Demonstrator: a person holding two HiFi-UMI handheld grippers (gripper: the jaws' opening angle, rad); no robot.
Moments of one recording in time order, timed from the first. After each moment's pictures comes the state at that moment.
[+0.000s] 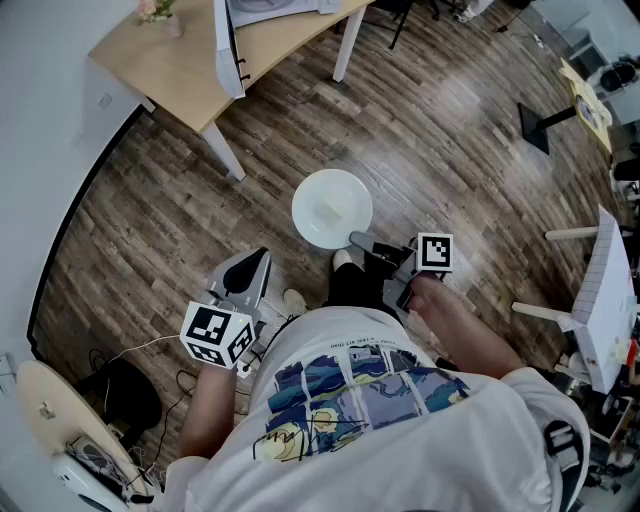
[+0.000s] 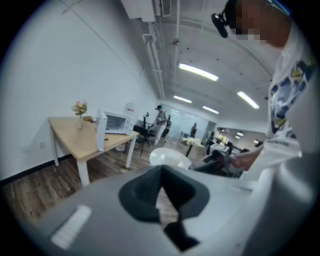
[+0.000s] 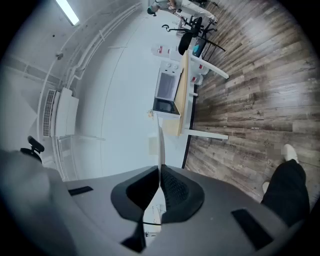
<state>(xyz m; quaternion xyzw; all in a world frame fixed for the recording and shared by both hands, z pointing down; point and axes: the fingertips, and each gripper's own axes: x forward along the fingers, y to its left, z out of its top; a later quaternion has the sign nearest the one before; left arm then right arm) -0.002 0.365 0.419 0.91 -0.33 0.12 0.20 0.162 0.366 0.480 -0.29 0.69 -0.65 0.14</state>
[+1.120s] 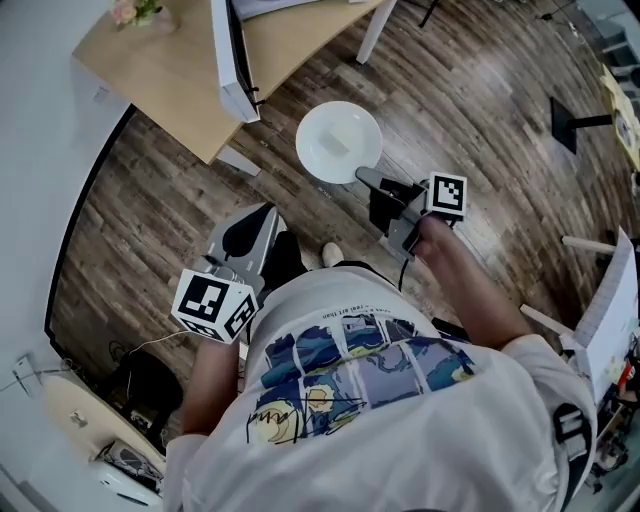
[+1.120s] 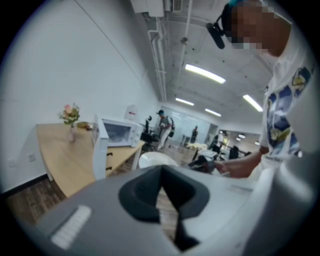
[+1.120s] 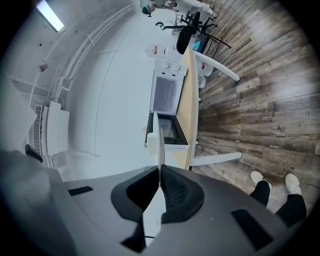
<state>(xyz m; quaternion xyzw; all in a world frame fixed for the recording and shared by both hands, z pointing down) 0.018 0.109 0.398 0.92 -0.33 0.11 0.19 0.176 0.071 0.498 -0.29 0.67 -0.66 0.17</state>
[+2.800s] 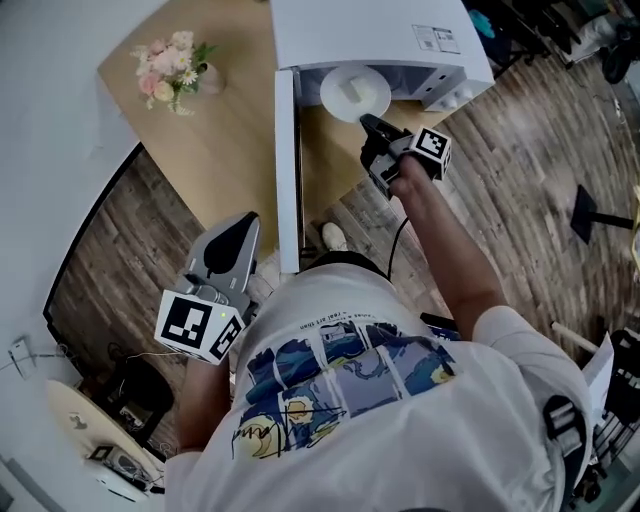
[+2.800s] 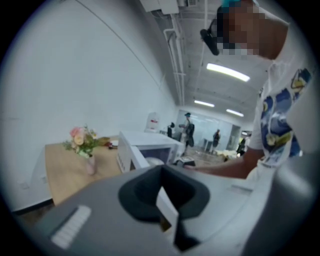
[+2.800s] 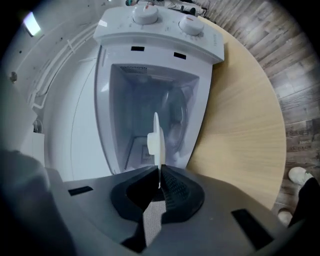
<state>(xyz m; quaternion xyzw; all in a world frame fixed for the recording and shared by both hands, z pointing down) -0.044 -0.215 0.364 0.88 -0.43 0.11 0.17 0.155 -0.419 0.579 -0.35 0.61 -0.67 0.21</state>
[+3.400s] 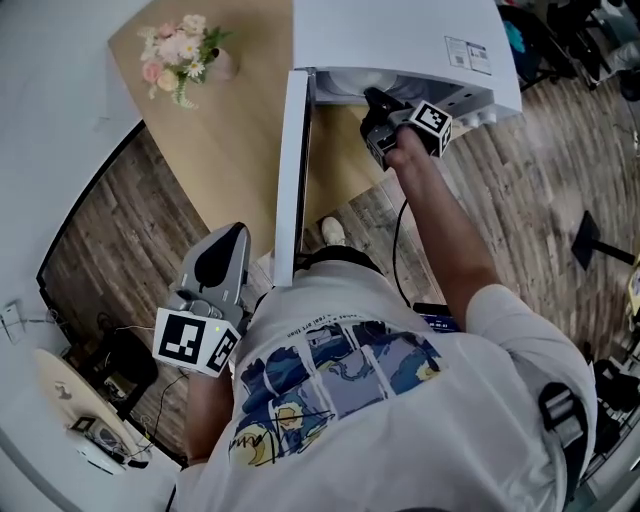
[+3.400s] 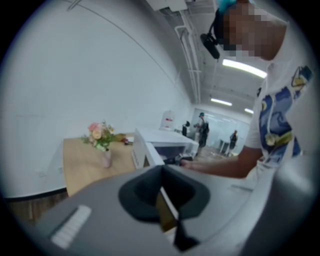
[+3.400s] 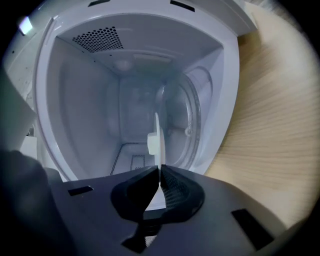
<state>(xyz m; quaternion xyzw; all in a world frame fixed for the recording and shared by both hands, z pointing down) -0.063 -0.221 0.377 0.83 -0.51 0.12 0.20 0.134 -0.508 0.614 -0.35 0.60 -0.69 0.21</state>
